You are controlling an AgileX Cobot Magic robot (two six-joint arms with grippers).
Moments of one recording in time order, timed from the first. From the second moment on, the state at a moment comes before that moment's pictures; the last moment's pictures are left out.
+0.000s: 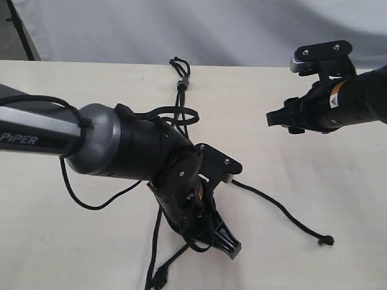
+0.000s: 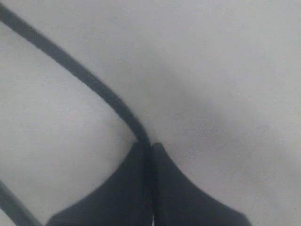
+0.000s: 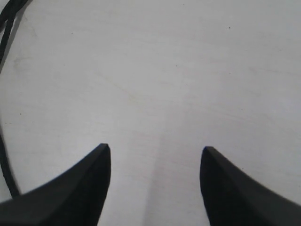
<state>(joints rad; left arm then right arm) -0.82 1.97 -1.14 -0.09 0.56 -0.13 0.16 1.59 -0.85 -0.35 0.22 0.35</state>
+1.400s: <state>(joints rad) -0.20 1.72 -0.74 0.33 0.23 -0.42 0.77 1.63 -0.95 -0.19 0.42 0.37</state>
